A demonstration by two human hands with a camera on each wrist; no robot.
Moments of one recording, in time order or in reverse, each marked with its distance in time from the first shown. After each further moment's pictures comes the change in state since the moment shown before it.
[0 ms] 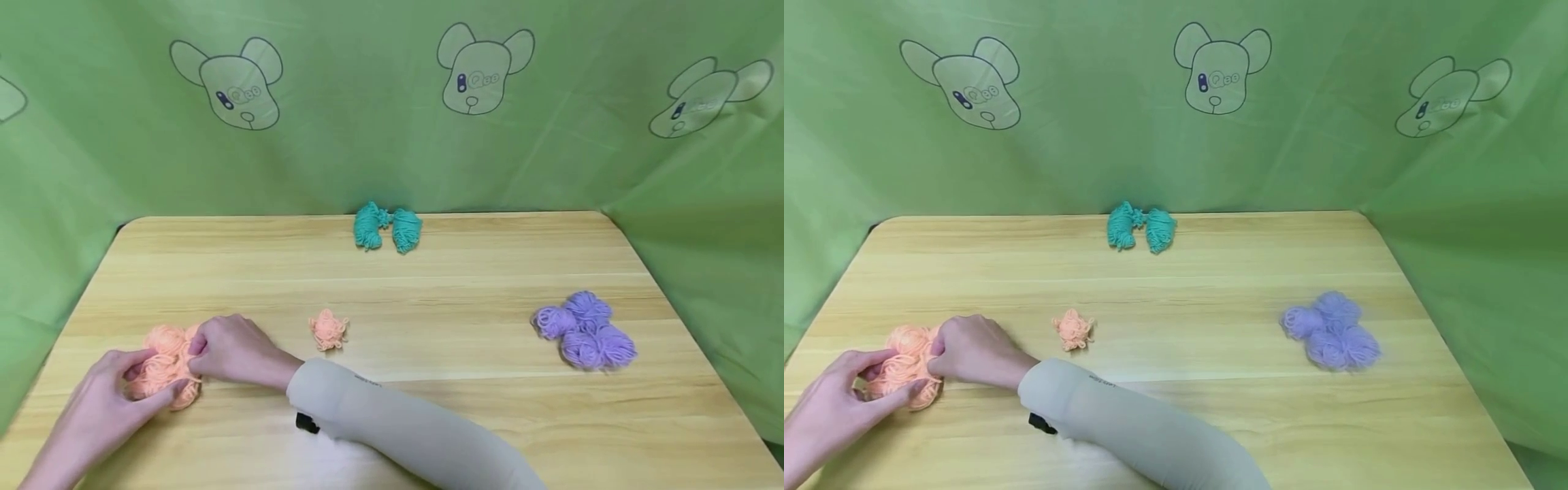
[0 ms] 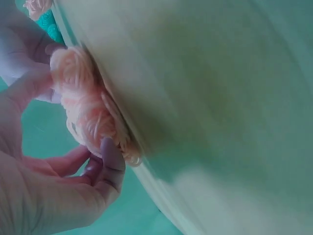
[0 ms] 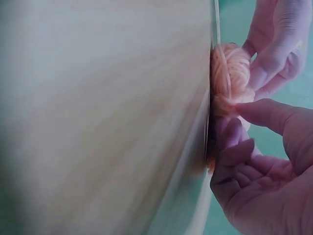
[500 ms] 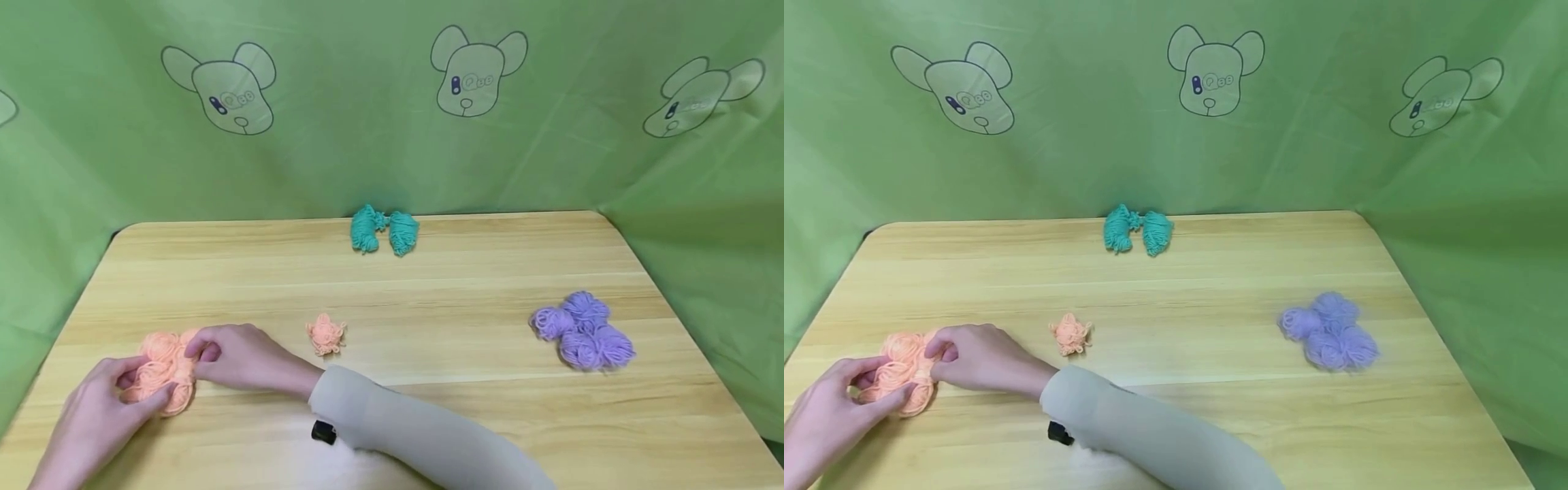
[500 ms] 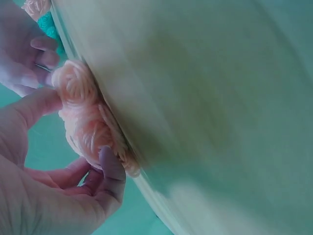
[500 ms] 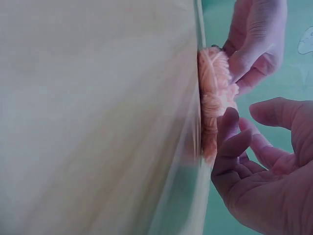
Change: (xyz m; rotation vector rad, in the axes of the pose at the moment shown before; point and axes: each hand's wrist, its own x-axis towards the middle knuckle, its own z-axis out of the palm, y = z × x) left_hand 0.002 -0.001 0.003 -0.005 0.025 -0.088; right_hand -0.020 0.017 -0.012 0.178 -0.033 -0.069
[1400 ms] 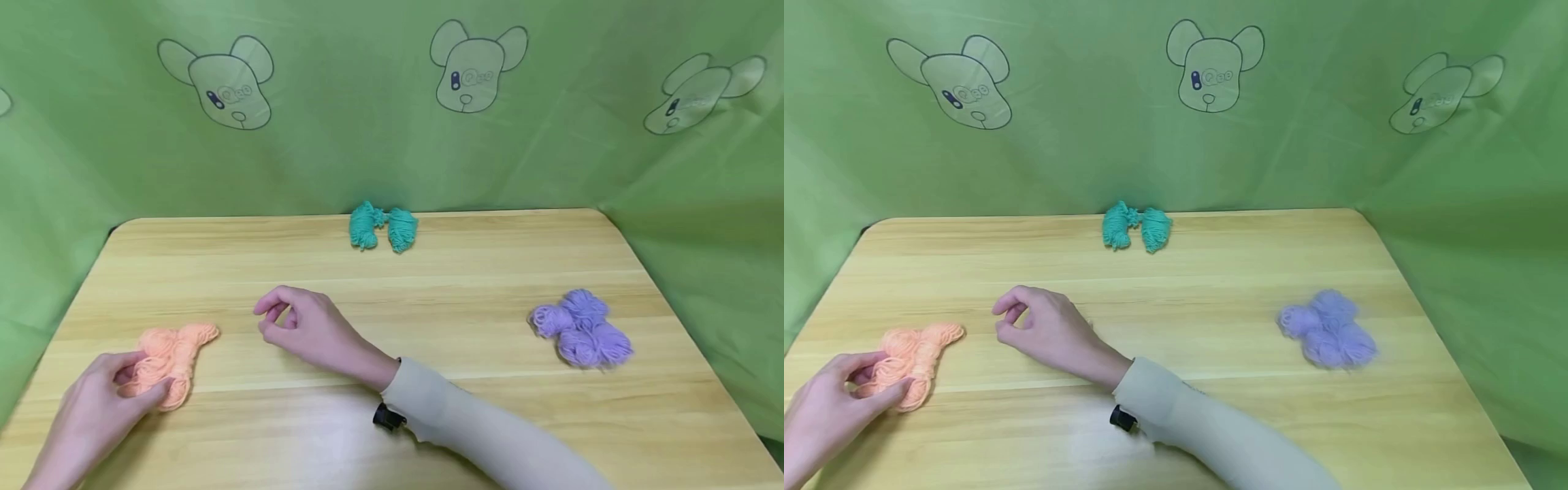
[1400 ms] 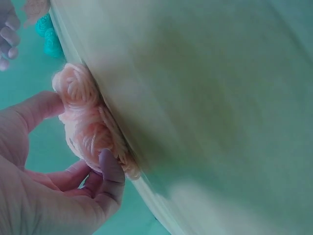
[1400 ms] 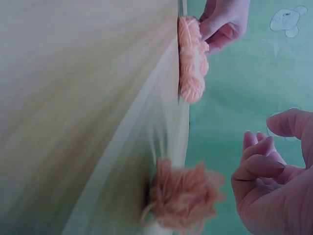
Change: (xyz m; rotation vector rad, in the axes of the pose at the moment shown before) left_hand 0.001 0.004 0.000 0.003 -0.020 -0.042; right_hand -0.064 0.043 -0.063 0.334 0.230 -0.062
